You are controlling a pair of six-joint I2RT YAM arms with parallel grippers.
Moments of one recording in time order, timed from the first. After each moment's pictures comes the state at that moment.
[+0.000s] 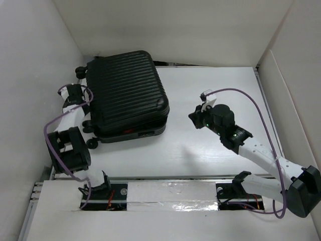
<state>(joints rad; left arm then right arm) 0.30 1.62 1.12 -0.40 -0.28 -0.50 0.64 1.06 0.74 0.03 0.00 0.20</state>
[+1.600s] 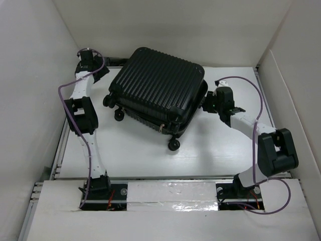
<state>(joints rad) 0.15 2.23 2.05 -0.49 0.03 -0.54 0.27 1.47 0.87 0.04 0.03 0.34</state>
